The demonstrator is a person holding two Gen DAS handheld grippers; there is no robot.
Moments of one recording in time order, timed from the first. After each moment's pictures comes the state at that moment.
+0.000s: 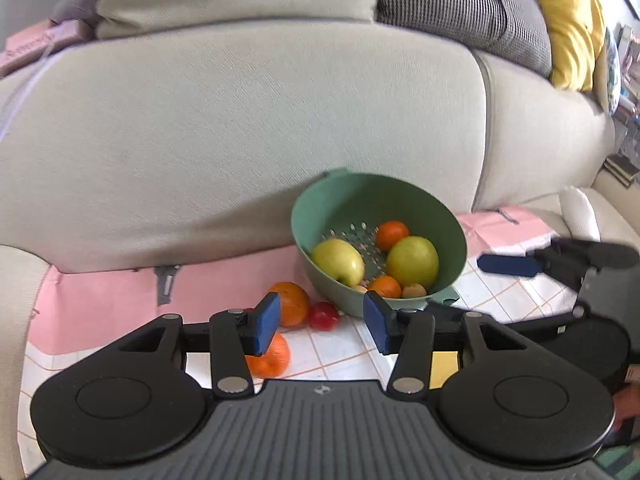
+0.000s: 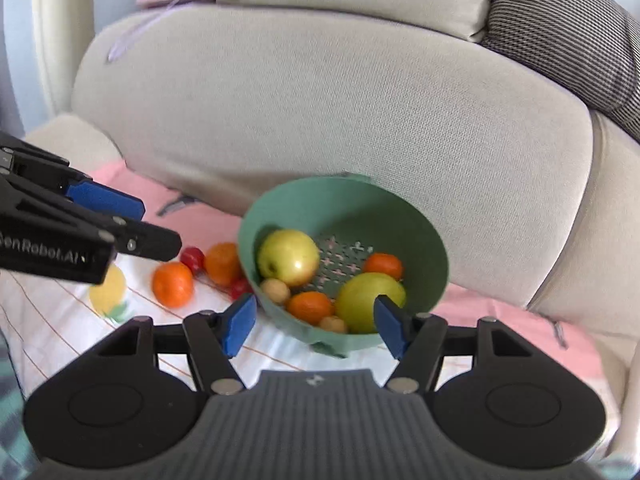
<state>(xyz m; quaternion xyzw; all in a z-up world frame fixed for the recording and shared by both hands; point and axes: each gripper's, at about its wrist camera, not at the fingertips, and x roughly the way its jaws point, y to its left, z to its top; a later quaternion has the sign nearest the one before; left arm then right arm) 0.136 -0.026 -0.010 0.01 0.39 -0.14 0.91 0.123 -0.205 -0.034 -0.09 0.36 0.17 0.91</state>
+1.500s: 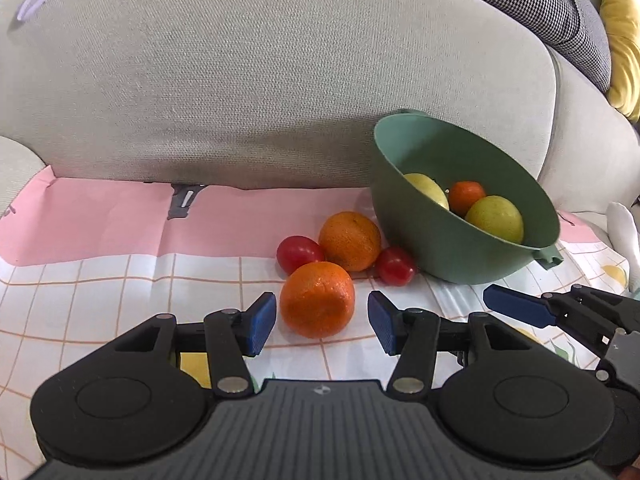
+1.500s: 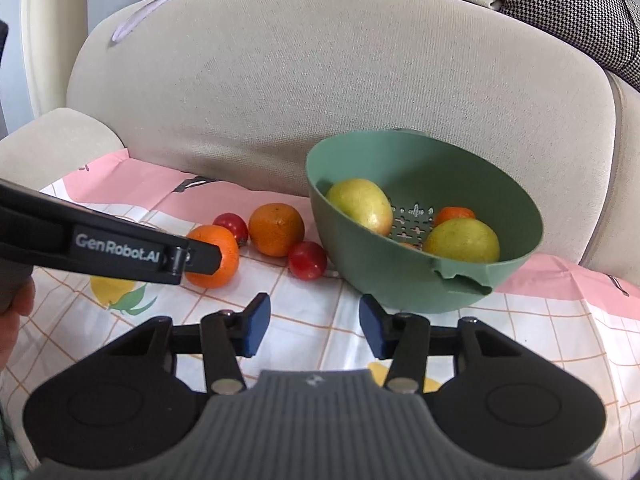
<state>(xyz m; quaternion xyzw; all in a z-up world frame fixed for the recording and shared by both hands) 0.154 0.007 -0.115 -0.06 0.41 -0.09 0.91 0.117 -0.150 -0.122 -0.07 0.34 0.16 0.92</state>
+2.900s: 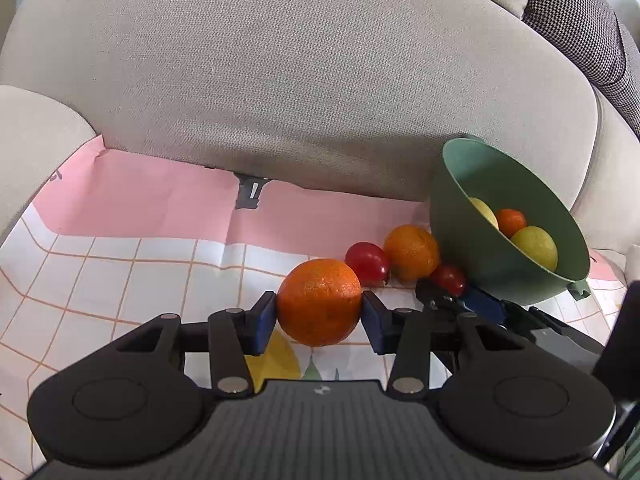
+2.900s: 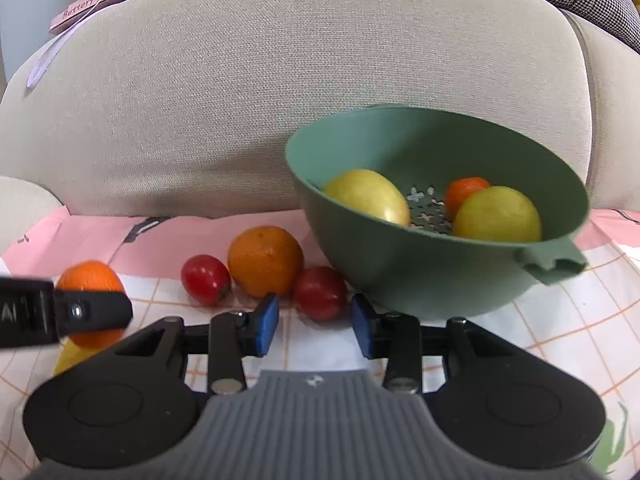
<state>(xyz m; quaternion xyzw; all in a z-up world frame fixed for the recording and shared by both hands) 0.150 0.051 -0.111 -0.11 0.41 -0.04 0.90 0.164 -0.102 -0.158 0.03 0.34 0.05 0.94</state>
